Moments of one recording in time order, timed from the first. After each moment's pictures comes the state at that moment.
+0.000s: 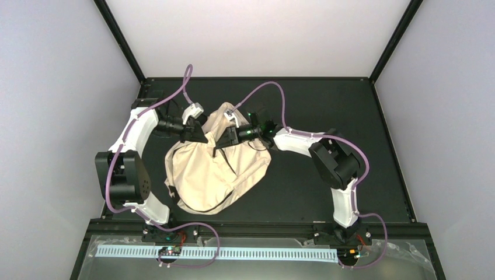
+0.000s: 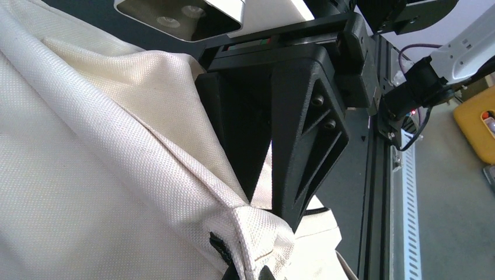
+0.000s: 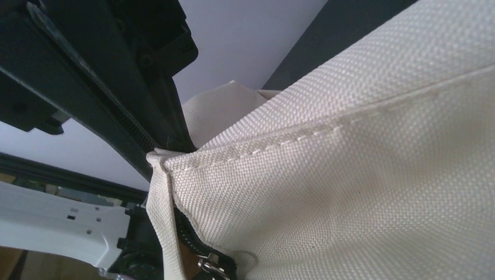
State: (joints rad) left arm 0.04 1.61 1.32 -1.20 1.04 0.93; right arm 0.74 2.00 1.30 0.28 -0.90 0.67
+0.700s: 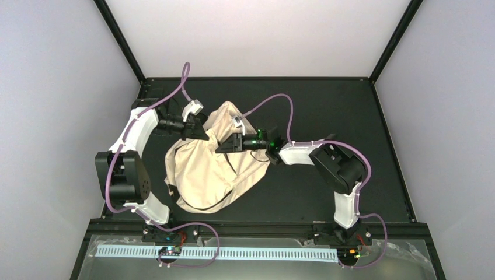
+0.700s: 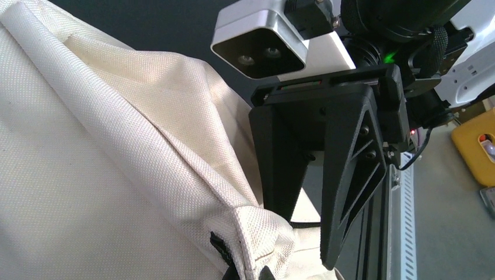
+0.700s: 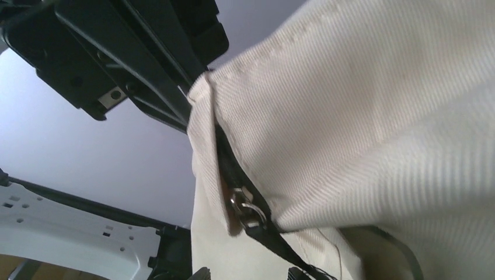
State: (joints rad) left arm 0.04 1.61 1.32 -1.13 1.06 0.82; right arm 0.77 1.93 1.01 0.76 -0.79 0.96
